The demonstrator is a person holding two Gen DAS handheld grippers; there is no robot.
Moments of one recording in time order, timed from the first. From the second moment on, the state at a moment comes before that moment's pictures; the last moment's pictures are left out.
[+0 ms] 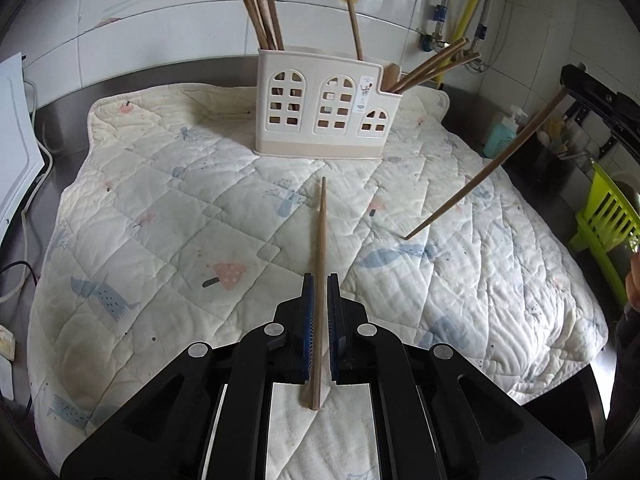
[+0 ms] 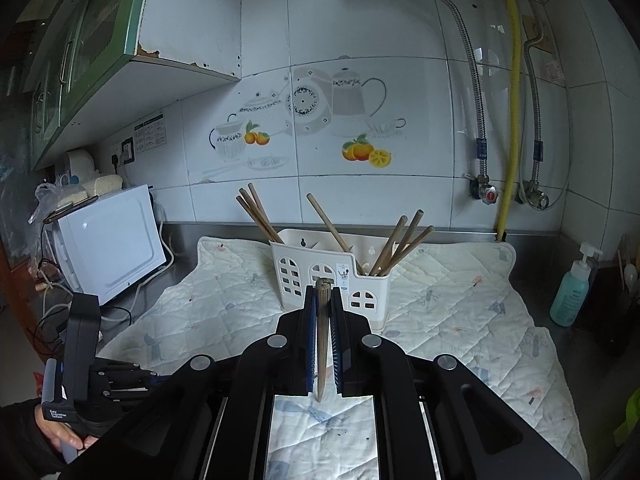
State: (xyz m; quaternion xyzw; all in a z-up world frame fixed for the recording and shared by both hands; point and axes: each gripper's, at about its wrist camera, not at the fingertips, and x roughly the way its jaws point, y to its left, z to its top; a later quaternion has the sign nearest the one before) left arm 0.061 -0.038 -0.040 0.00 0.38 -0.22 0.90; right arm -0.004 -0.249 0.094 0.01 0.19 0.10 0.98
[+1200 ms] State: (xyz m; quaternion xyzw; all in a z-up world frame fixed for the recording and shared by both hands) left arm 0.075 -0.032 -0.024 0.01 0.35 -0.20 0.91; right arm 0.006 -0.242 0.115 0.00 0.16 0.11 0.98
